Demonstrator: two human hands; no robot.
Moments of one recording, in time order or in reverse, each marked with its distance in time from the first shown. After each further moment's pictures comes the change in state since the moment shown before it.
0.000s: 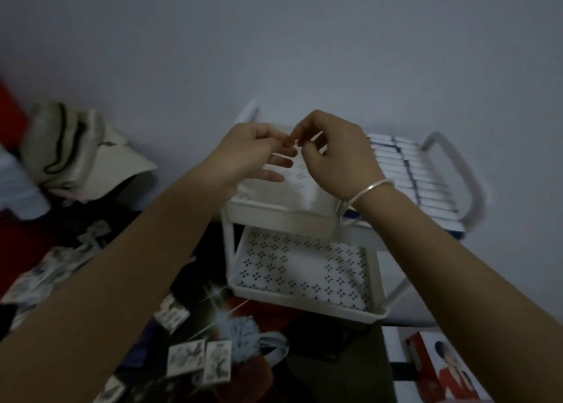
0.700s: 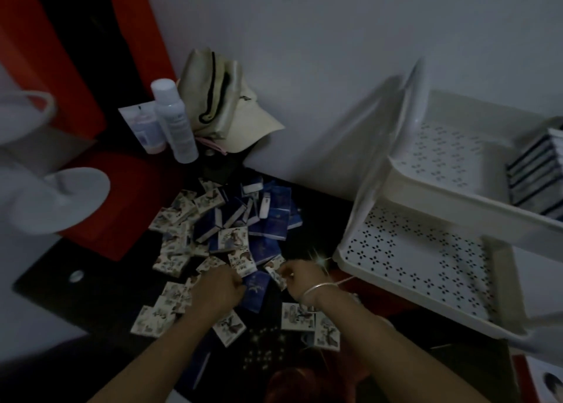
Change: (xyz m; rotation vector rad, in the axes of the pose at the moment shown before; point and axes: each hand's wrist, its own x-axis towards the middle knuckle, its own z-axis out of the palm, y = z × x) left_hand -0.142 -0.318 -0.192 0.953 0.134 -0.589; right_hand -0.162 -0.048 0.315 0.033 -1.078 0.281
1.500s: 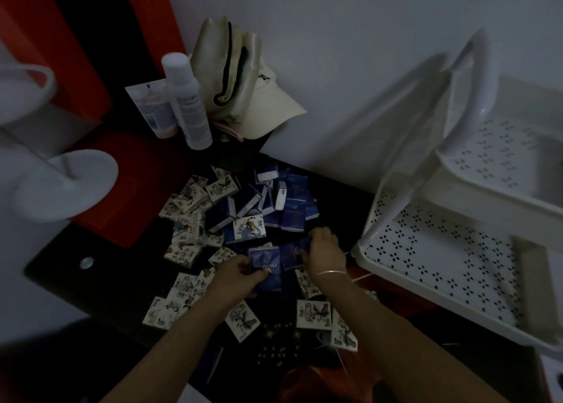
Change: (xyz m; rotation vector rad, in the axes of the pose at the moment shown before) left_hand -0.002 0.007 -0.004 -0.890 -0.131 -0.177; right_hand 0.050 0.016 0.018 -0.173 0.390 0.119
